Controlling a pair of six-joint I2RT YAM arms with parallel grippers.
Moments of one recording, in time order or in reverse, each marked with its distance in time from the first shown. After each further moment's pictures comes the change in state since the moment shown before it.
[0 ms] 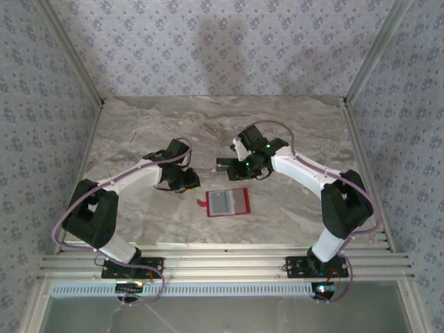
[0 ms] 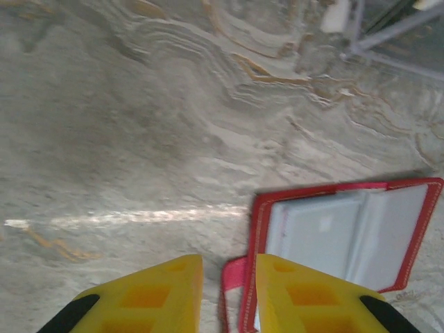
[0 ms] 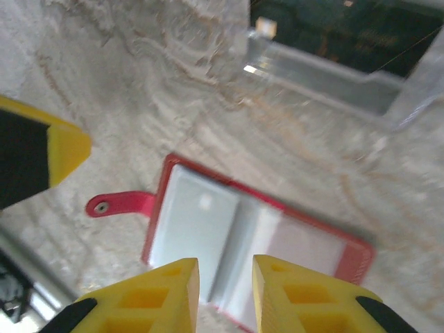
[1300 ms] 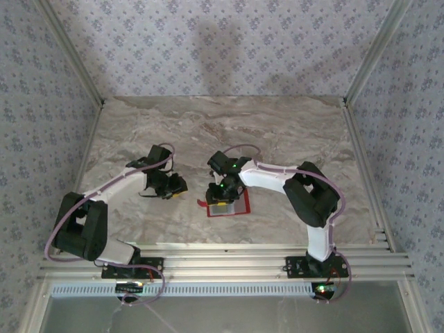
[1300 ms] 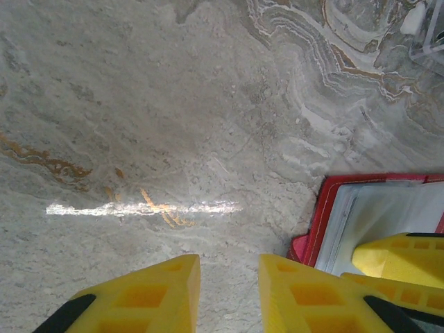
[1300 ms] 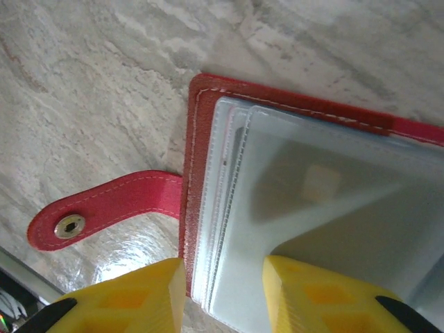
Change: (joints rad) left arm 0.136 -0.119 -0.138 0.002 0.069 0.060; right arm 0.224 0.245 0.014 0.073 0.014 0.285
